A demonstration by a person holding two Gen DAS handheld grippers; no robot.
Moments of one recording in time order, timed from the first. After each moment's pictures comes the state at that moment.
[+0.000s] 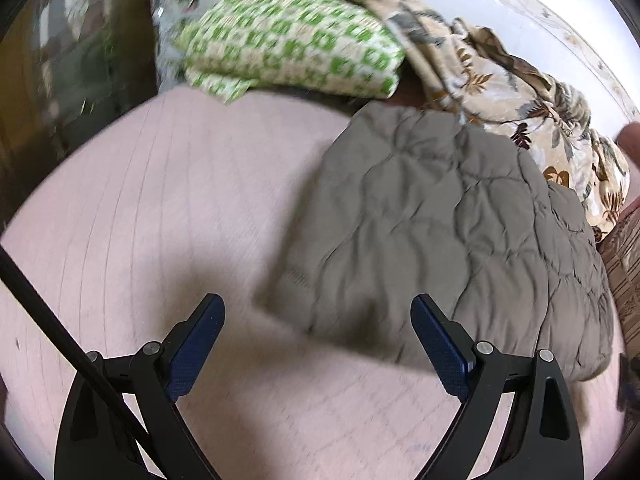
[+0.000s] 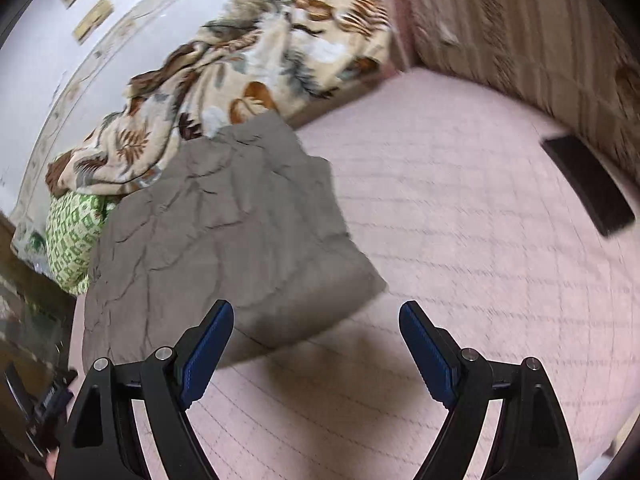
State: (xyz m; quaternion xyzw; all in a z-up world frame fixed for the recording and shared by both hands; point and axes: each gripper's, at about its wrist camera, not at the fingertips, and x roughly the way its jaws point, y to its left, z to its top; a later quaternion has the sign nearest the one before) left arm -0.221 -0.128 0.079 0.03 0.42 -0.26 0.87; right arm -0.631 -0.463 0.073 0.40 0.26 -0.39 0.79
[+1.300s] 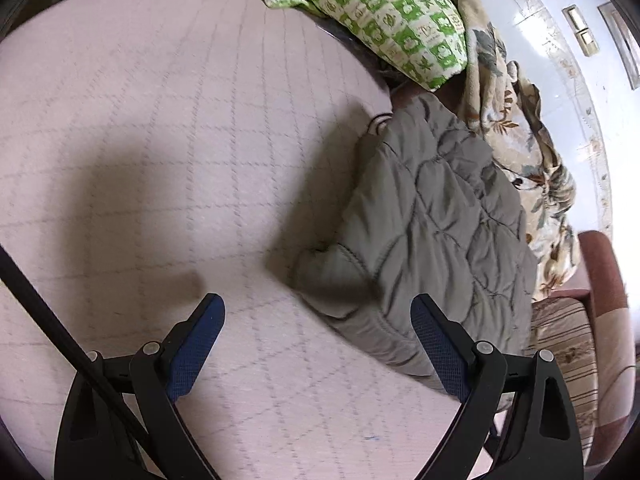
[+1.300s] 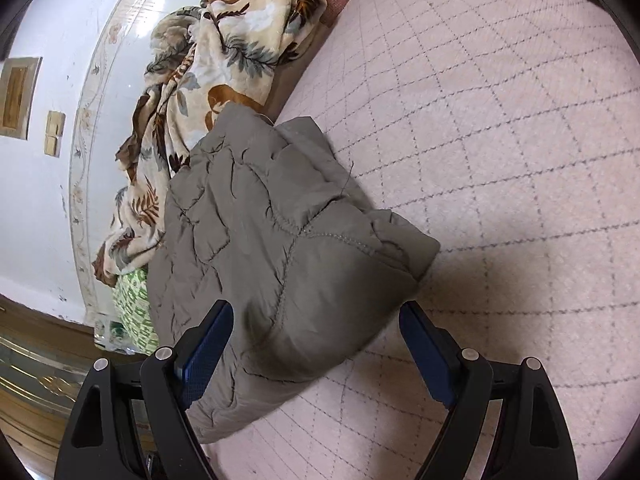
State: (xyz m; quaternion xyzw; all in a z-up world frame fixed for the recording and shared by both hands) left arm -0.165 -0.086 0.031 -0.17 0.55 -0.30 0.76; right arm -0.622 -0.505 -0.006 0.61 0.14 -0.28 0.72
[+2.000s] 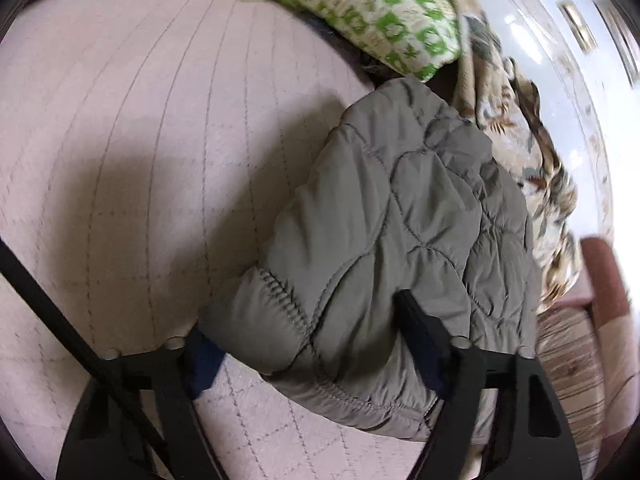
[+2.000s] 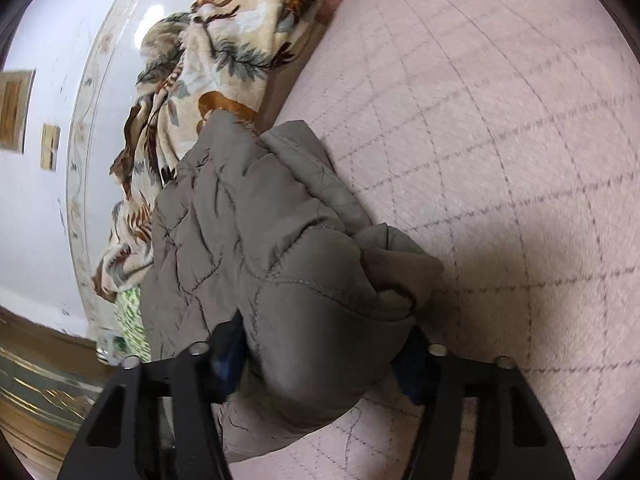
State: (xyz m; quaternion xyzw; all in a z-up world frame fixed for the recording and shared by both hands) left arm -0.162 -0.147 0.015 -0.16 0.52 -0.30 0.78; right arm -0.597 -0.526 -0.020 0.61 0.13 -0.29 0.73
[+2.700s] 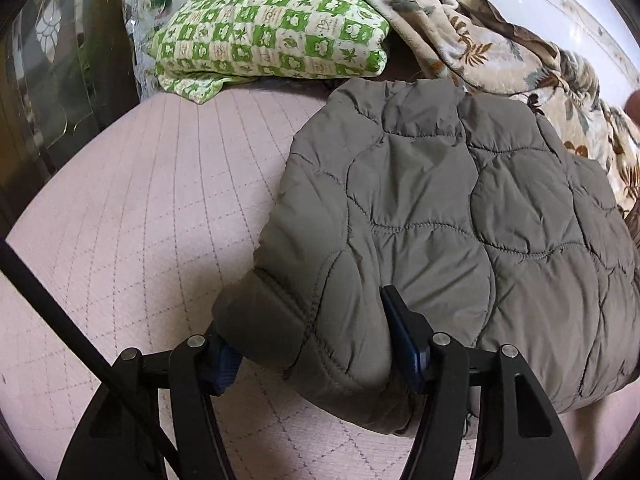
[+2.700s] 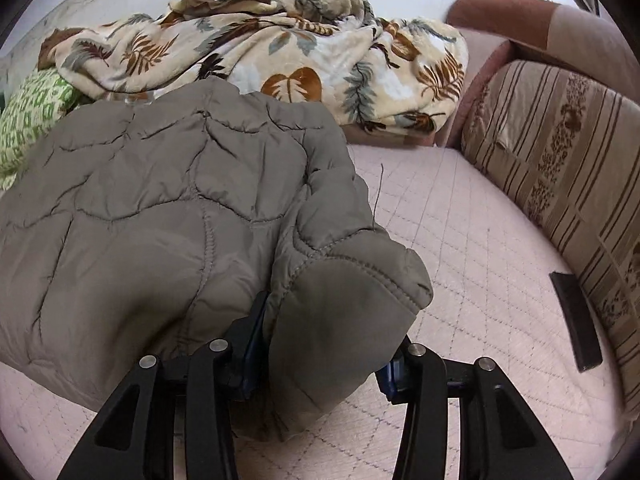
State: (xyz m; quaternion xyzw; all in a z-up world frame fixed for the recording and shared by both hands) left arm -0.200 -0.193 0.044 0.08 0.40 -0.26 0.88; right arm -0.509 -0.459 0.045 0.15 0.35 -0.45 0.81
